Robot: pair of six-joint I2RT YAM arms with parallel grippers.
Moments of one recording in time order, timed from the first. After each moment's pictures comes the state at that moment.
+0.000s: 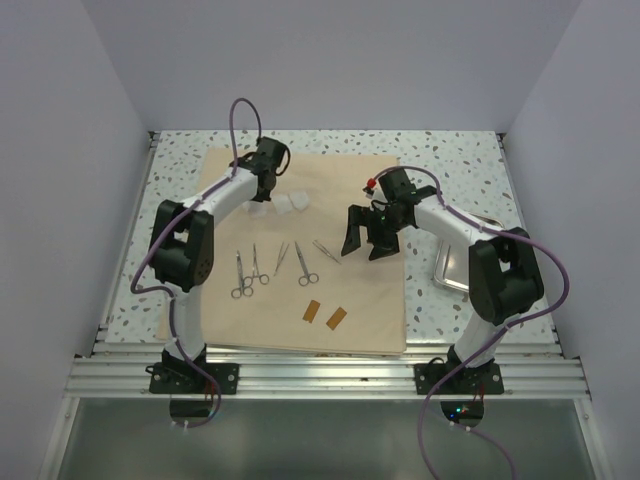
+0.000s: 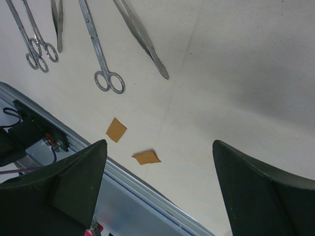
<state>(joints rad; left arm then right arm) -0.37 2.05 1.62 -0.60 -0.50 -0.12 0.40 1.75 1.24 -0.69 -0.47 0.41</state>
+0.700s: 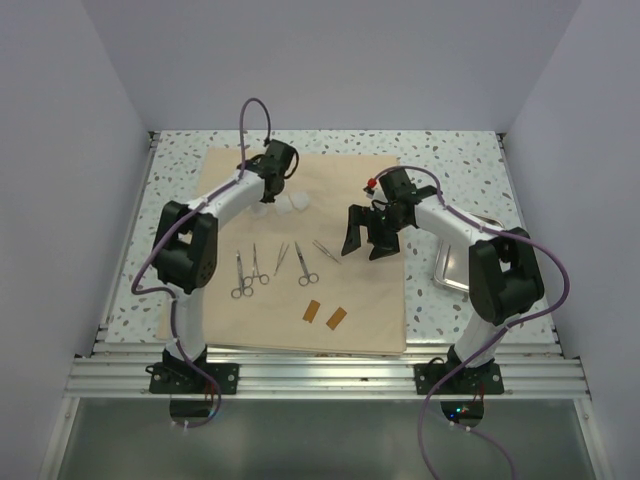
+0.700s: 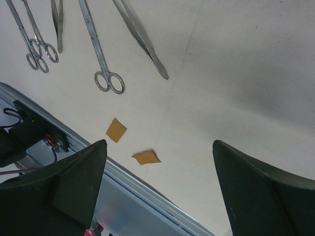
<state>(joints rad) -0.41 2.04 1.62 -0.59 -0.59 -0.10 0.40 1.75 1.24 -0.69 -0.47 0.41</state>
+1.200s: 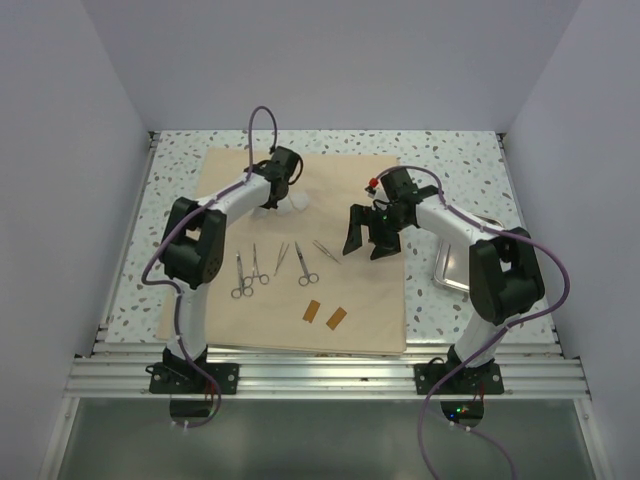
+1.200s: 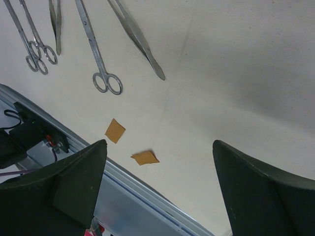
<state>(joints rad) -0.42 2.10 1.62 -0.59 -0.59 -0.08 0.39 1.75 1.24 -0.69 -0.47 0.41</state>
